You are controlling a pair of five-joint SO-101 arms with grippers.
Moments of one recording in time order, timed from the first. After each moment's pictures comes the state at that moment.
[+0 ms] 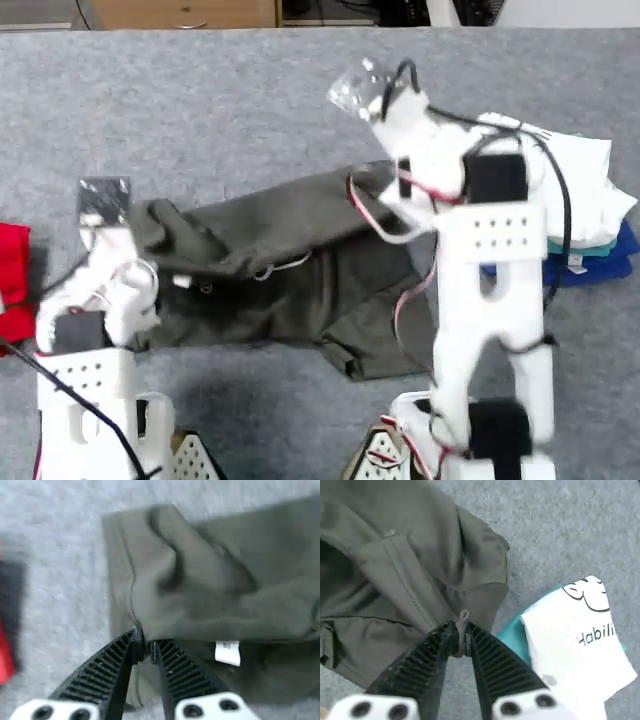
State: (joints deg) left arm -11.0 -65.8 66.5 62.1 -16.0; right arm -7.5 -22.0 4.8 87.4 34.5
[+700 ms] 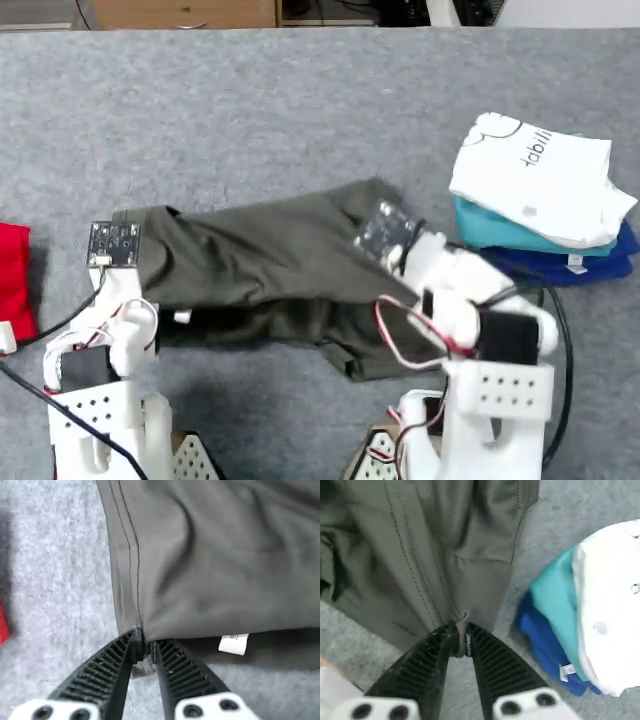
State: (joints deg) left arm -17.0 -78.6 77.5 69.1 -23.3; right arm 2.0 -63.3 50.1 84.6 49.4
